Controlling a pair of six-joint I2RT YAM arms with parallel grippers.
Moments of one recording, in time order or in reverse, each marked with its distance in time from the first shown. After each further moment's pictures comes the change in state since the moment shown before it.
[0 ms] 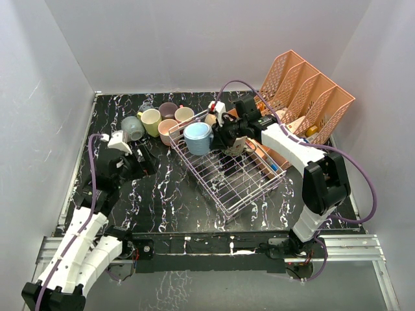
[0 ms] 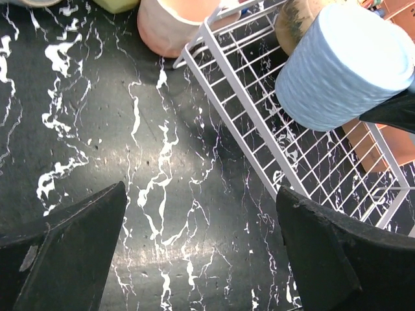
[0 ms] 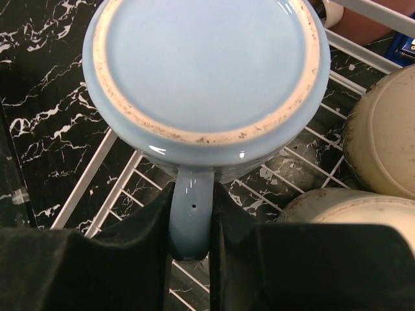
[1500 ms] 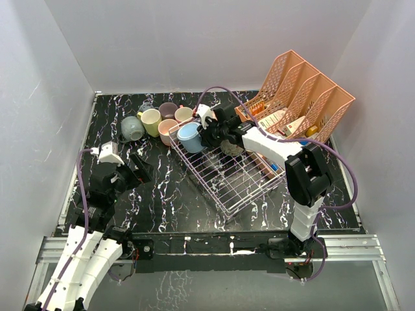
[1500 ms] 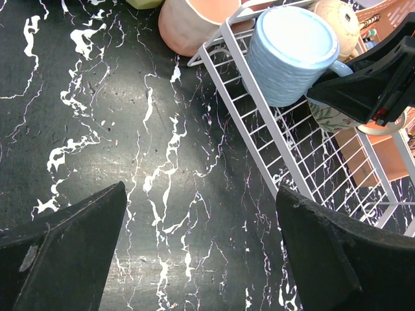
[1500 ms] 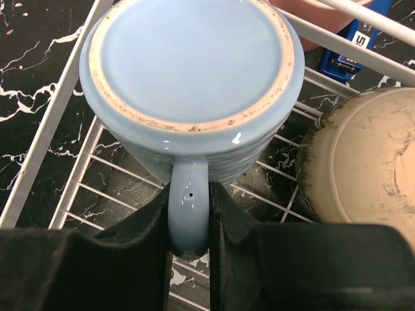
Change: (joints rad) left arm 0.001 -0.214 -0.098 -0.069 -0.076 -0.100; right arm 0.123 0.145 0.043 0.152 0.359 0.027
